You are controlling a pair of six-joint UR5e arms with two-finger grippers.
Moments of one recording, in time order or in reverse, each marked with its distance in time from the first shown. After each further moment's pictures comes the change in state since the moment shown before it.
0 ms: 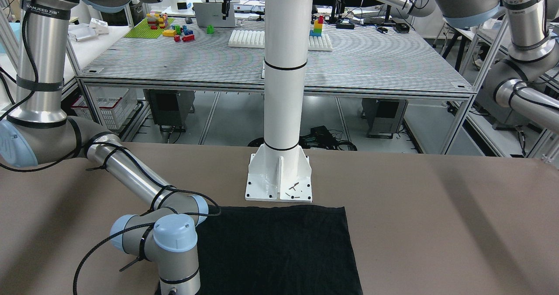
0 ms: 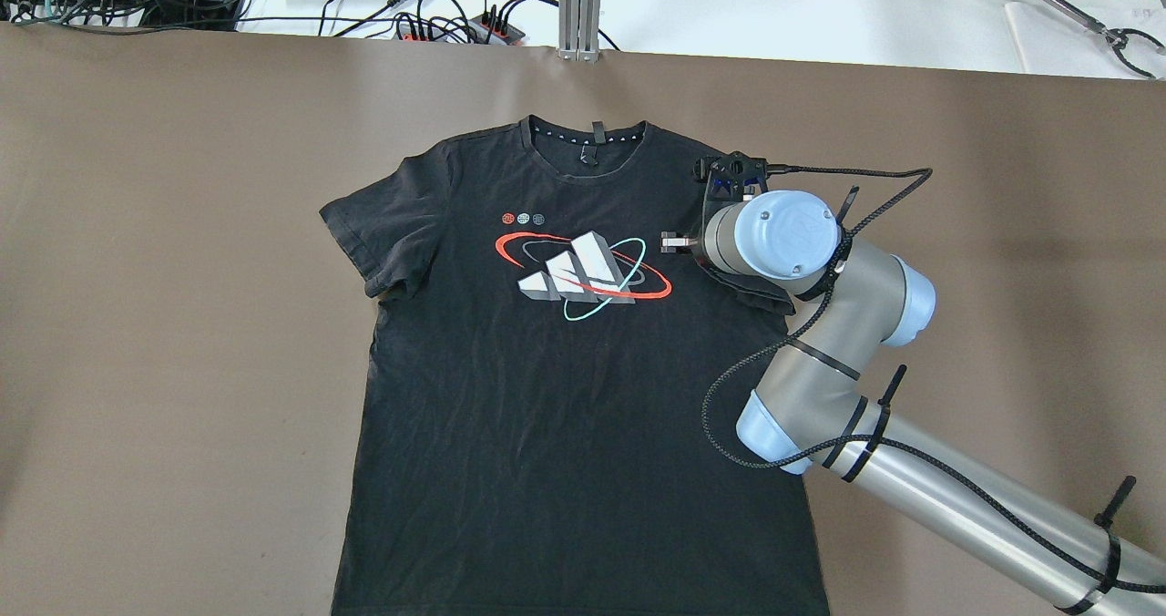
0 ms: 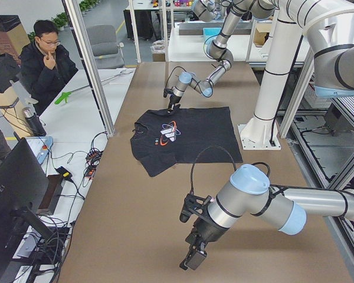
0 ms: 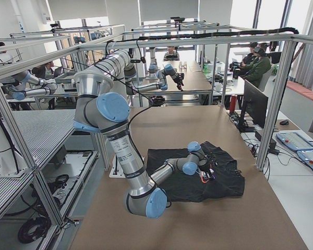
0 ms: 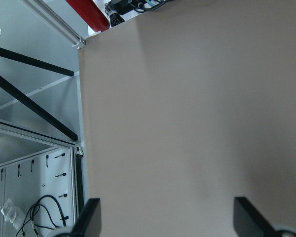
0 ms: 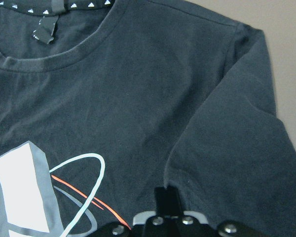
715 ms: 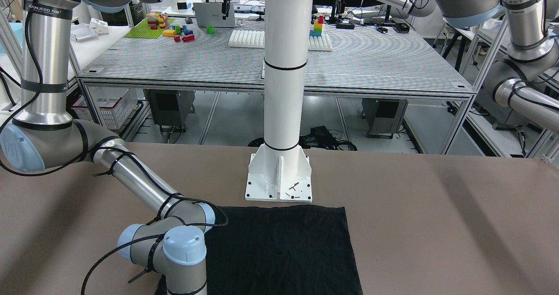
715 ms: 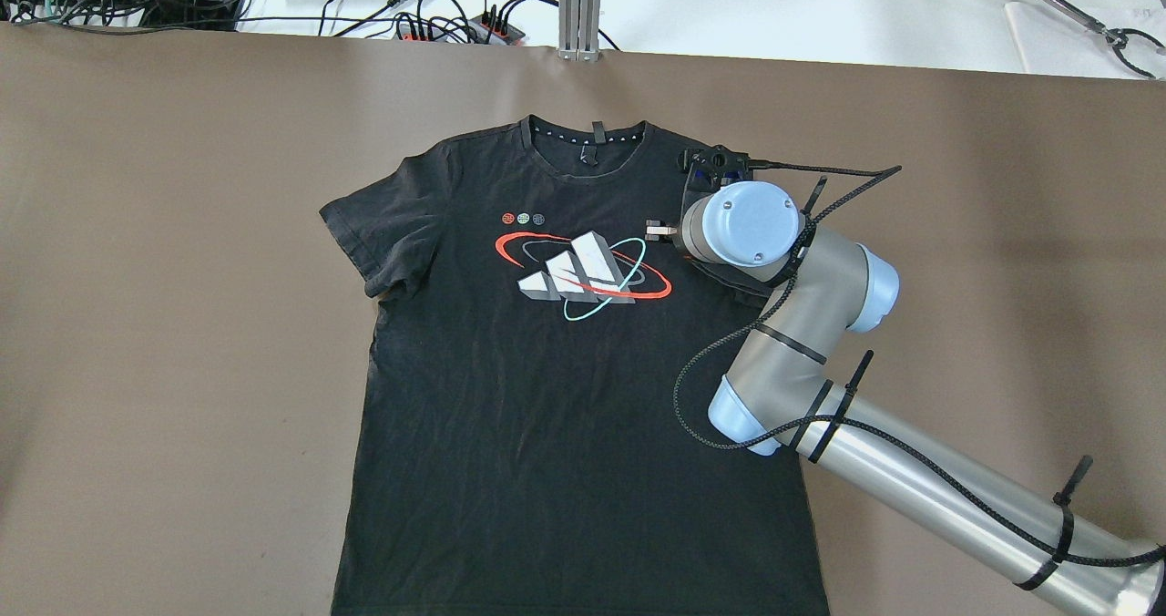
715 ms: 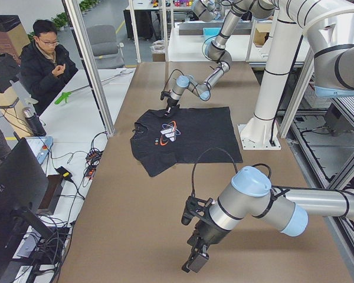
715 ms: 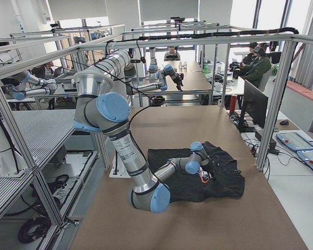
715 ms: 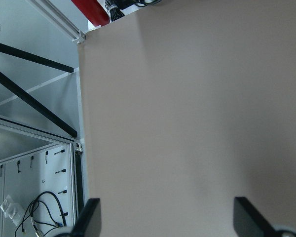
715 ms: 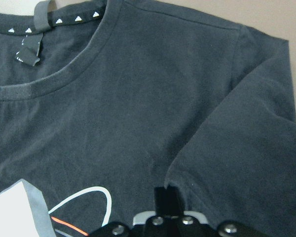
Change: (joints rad) left arm -0.001 0.010 0.003 -0.001 -0.001 0.002; right arm -0.002 0.060 -0.091 0.005 -0.026 0.071
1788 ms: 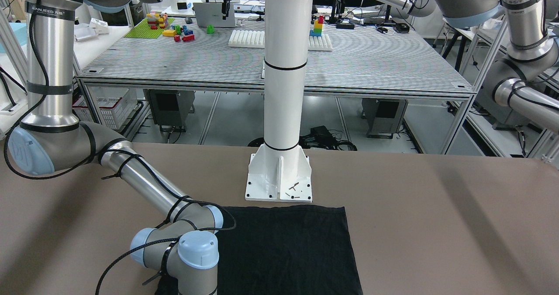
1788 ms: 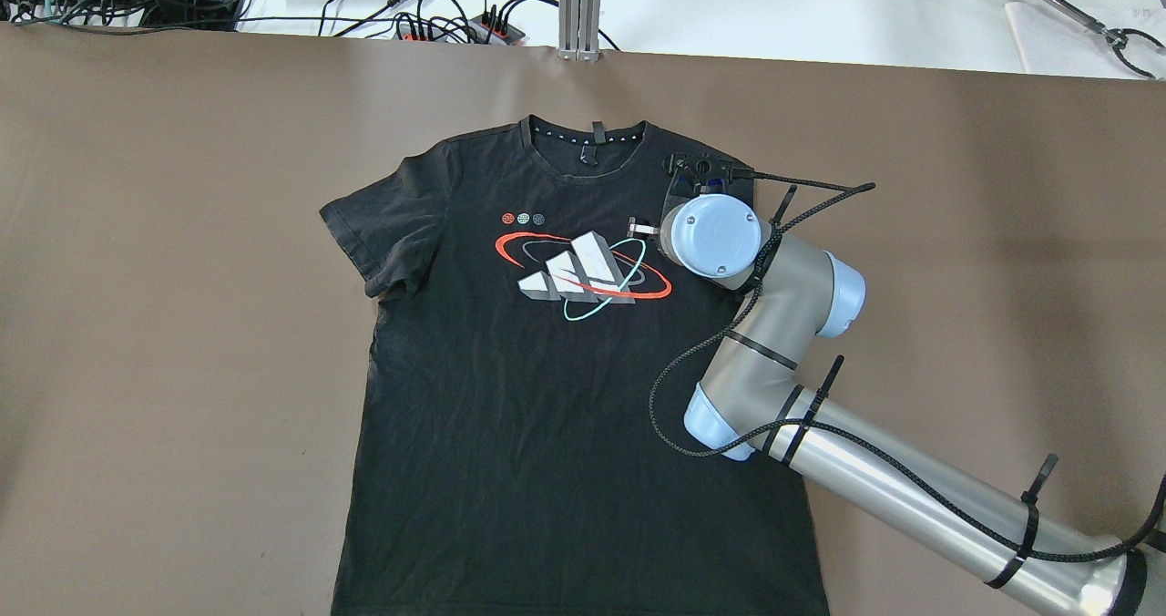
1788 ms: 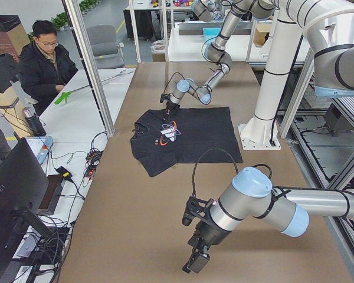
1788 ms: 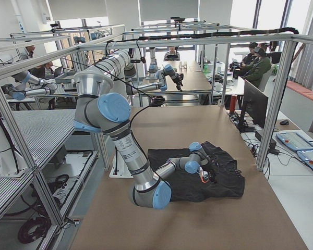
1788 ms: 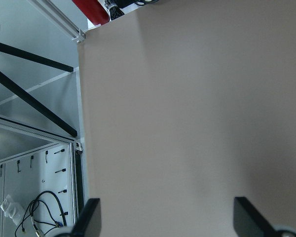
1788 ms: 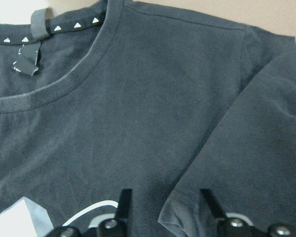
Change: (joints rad) left arm -0.002 0.004 0.001 -0.002 -0.002 0.005; right arm -0.026 0.040 -0.059 0.002 -0.084 0.022
